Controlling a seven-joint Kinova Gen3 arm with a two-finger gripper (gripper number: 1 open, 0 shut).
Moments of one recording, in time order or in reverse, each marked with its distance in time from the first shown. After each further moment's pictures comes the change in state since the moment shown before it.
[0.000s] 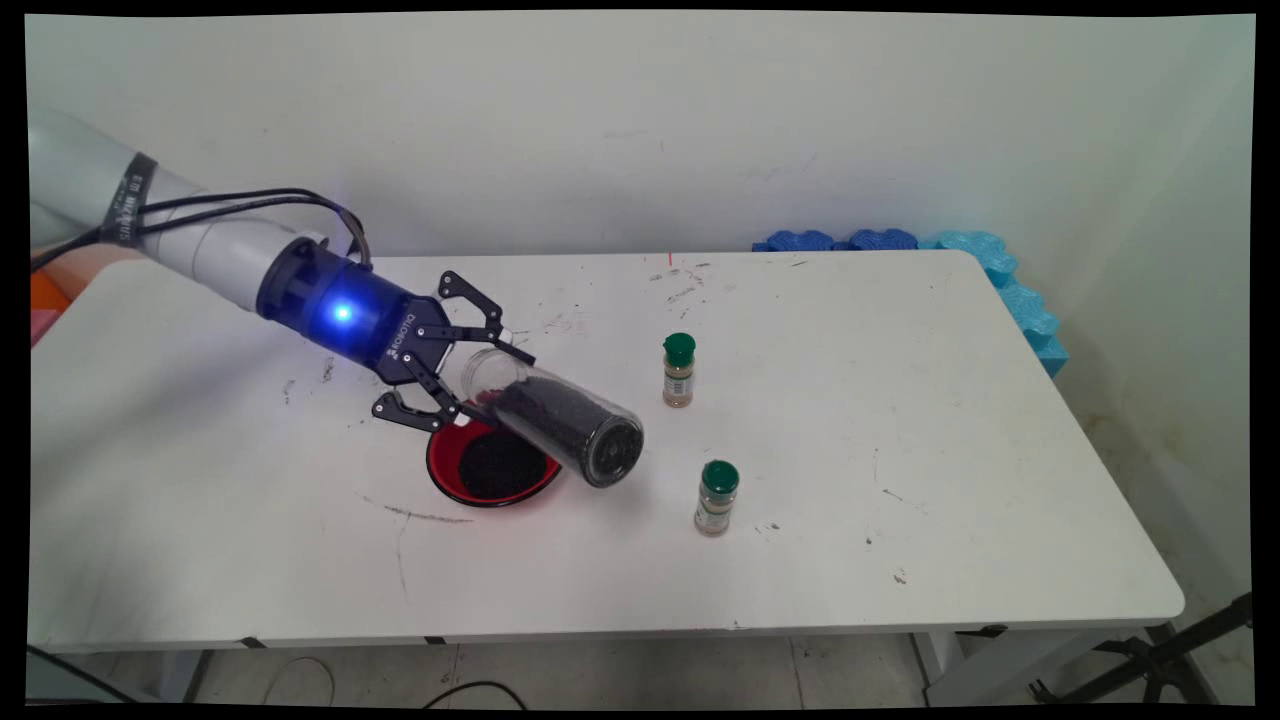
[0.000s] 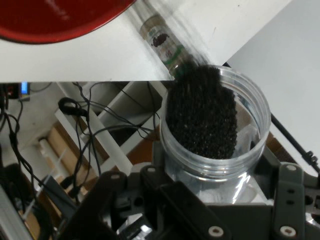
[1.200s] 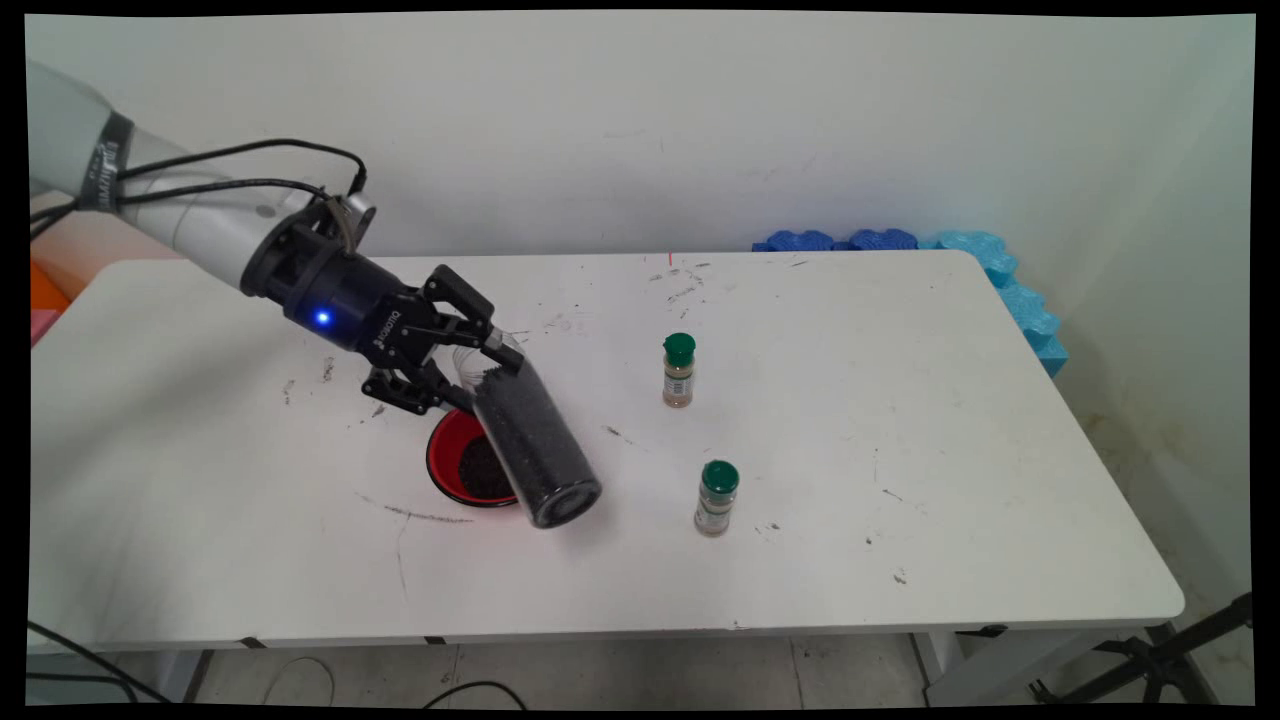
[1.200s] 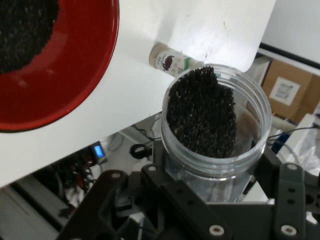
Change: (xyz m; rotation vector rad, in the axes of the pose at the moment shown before) arm -0.026 0.019 -0.011 0.110 0.085 0.498
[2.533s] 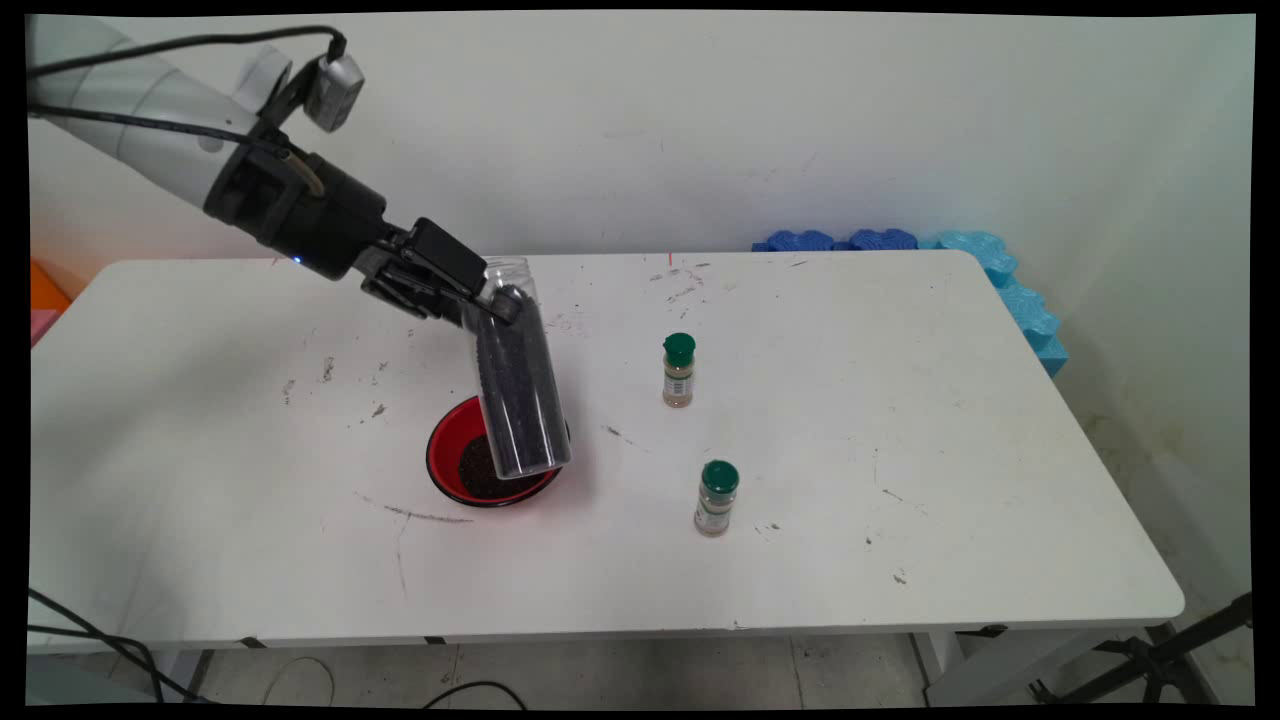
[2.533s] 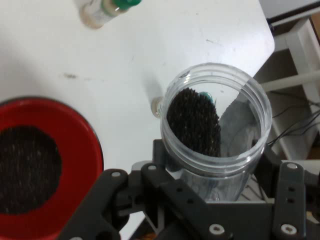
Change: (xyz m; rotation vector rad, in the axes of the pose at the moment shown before) arm -0.047 0.077 -0.030 0.138 0.153 0.693
